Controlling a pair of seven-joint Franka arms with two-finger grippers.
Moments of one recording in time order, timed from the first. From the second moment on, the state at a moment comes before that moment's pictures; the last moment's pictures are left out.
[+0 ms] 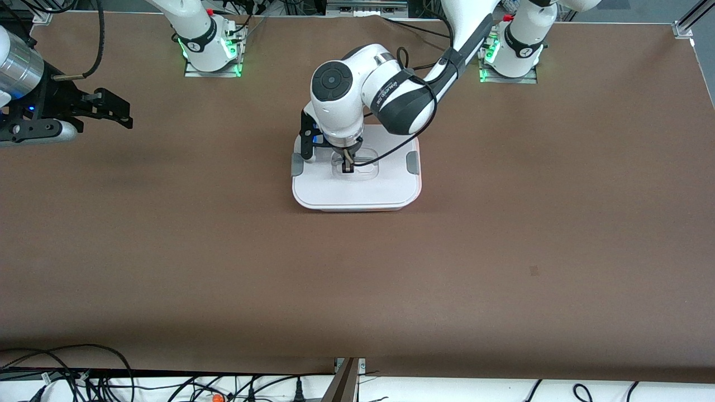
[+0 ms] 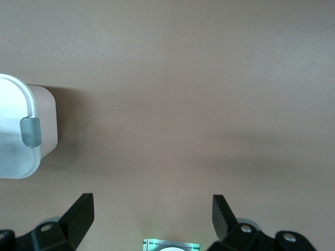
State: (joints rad) left arm -0.73 0.70 -0.15 -1.21 0.06 1.82 0.65; right arm 0.18 0.04 -0.08 -1.52 0.02 1.47 0.02
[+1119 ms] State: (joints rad) left arm -0.73 0.68 -0.15 -1.25 0.06 1.80 0.66; right arm 0.18 0.04 -0.07 -1.52 0.03 1.47 -0.01
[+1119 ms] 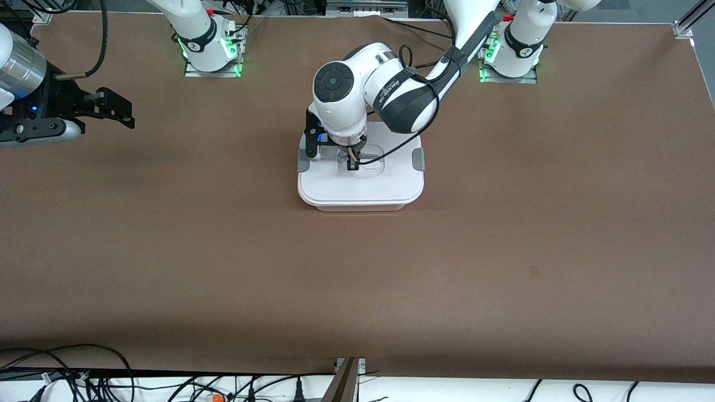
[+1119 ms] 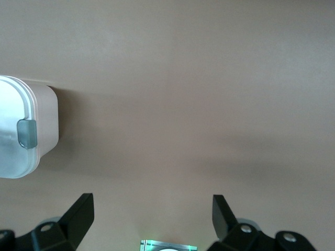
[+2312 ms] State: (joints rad) left arm -0.73 0.68 -0.15 -1.26 0.06 1.82 0.65; right arm 0.18 0.04 -0.07 -1.52 0.03 1.48 -0.02
